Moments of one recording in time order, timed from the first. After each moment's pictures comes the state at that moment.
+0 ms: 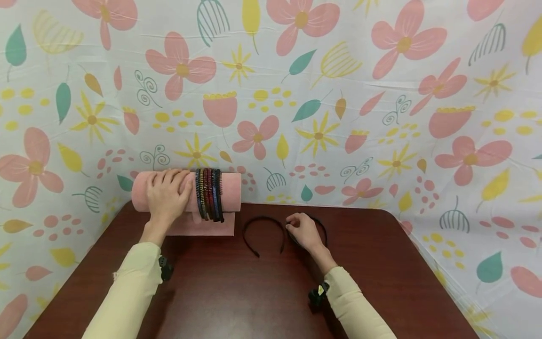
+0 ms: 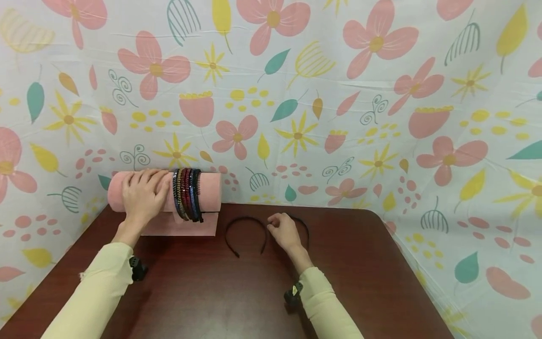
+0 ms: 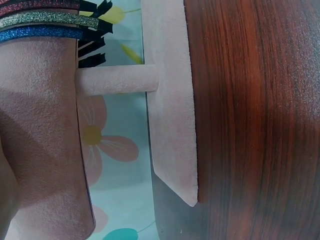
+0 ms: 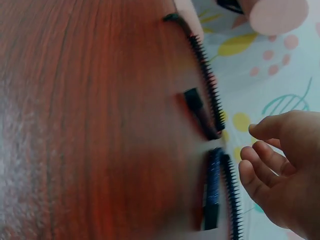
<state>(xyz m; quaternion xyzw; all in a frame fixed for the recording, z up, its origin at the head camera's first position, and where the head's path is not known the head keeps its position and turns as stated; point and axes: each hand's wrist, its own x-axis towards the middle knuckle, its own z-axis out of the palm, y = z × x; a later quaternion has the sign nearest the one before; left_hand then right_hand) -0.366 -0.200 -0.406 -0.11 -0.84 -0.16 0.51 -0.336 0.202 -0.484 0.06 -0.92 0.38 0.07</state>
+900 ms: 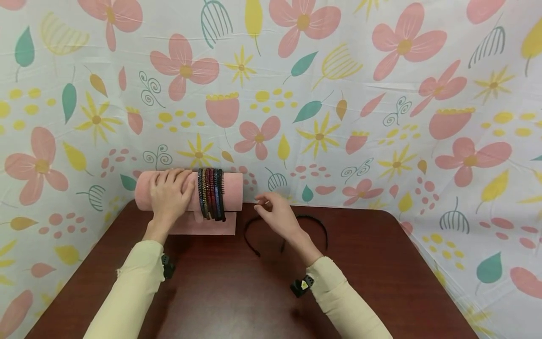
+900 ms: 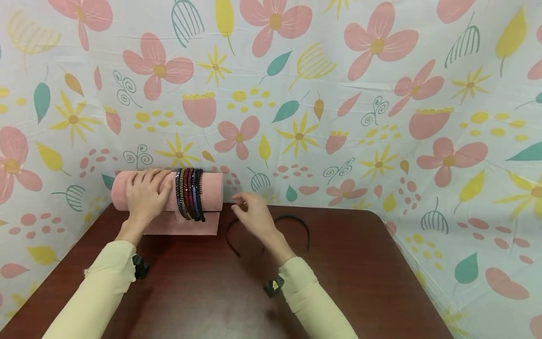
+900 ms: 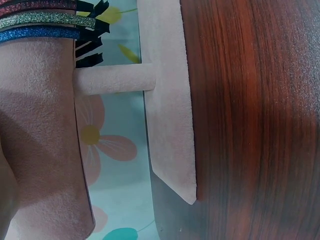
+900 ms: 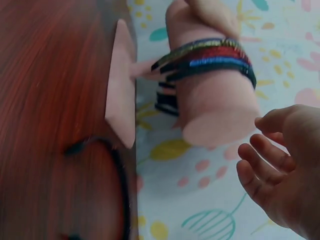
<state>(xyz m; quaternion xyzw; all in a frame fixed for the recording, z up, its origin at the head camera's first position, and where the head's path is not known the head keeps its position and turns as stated) -0.368 -0.201 -0.408 -0.11 -0.84 -0.16 0.51 -0.312 0.115 -0.390 0.22 -0.88 0.40 0.14</state>
